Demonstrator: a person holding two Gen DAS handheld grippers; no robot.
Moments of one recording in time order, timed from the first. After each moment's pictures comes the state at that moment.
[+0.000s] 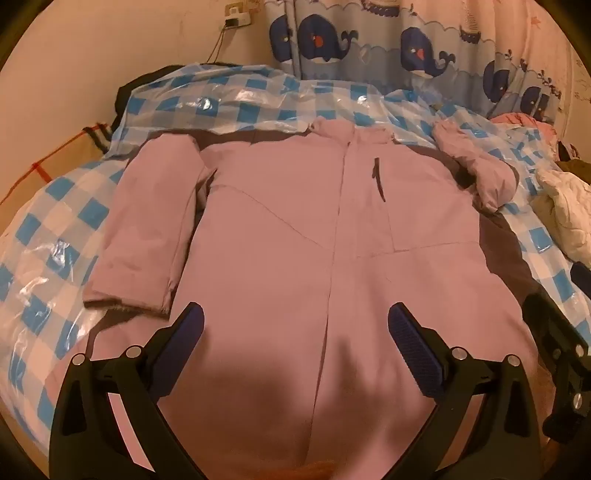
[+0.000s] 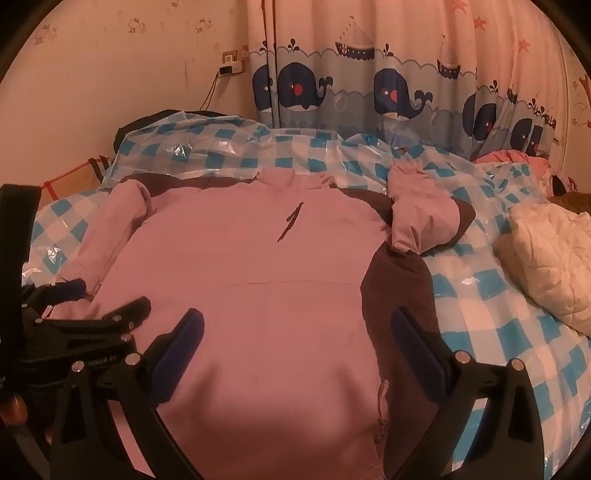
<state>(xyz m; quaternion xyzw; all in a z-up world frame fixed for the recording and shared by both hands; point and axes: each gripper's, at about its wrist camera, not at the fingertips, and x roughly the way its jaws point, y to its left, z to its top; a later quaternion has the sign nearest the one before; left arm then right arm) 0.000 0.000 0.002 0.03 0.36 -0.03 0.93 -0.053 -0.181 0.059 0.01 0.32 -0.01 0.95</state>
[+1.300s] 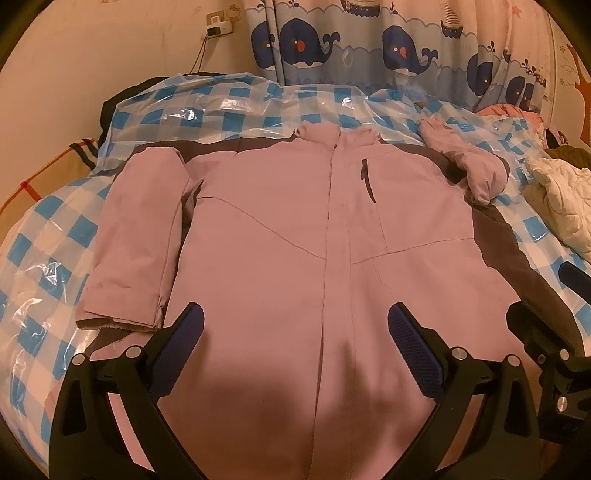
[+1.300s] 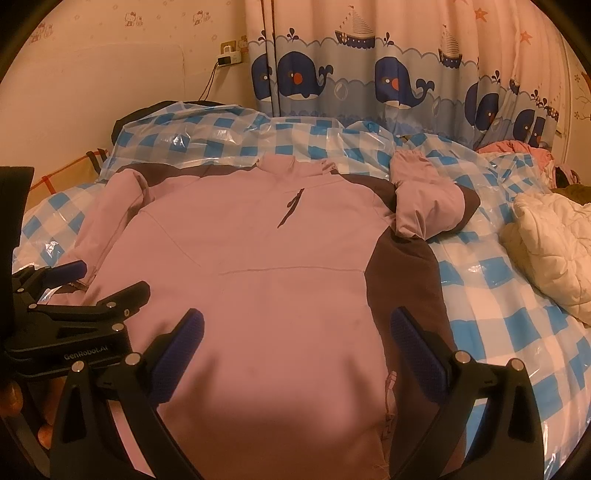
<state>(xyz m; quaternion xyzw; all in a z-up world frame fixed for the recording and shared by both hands) 0.005 -0.004 -0.007 0.05 0.37 -0.04 0.93 -0.049 -0.182 0.041 0.02 0.33 -0.01 0.94</state>
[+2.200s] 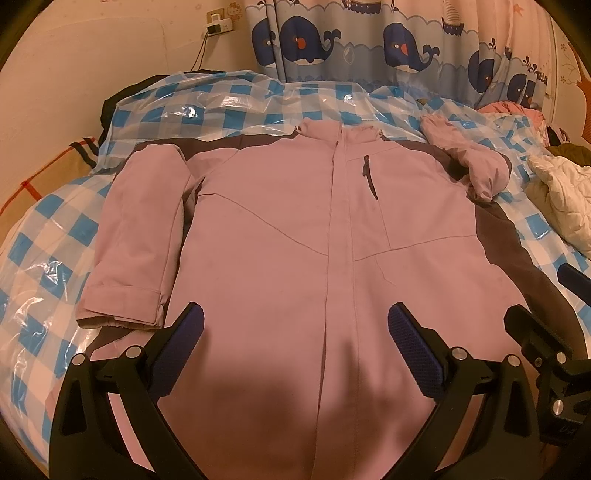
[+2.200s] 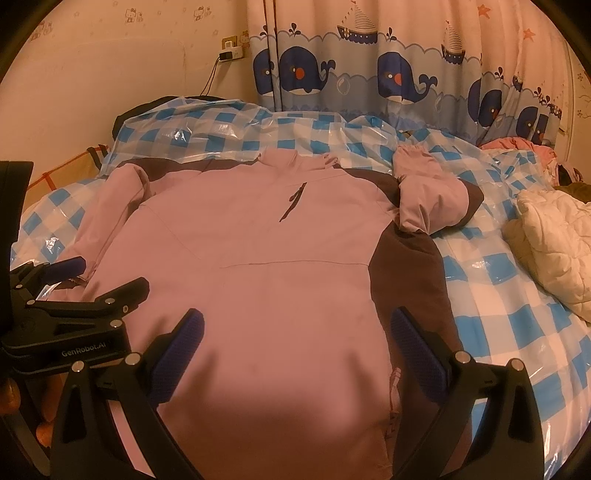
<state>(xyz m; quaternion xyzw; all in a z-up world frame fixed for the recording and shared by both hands) 0.006 -0.002 -0.009 0.05 0.37 -0.04 0.93 -0.049 -0.180 0.030 0.02 0.34 0.00 0.94</state>
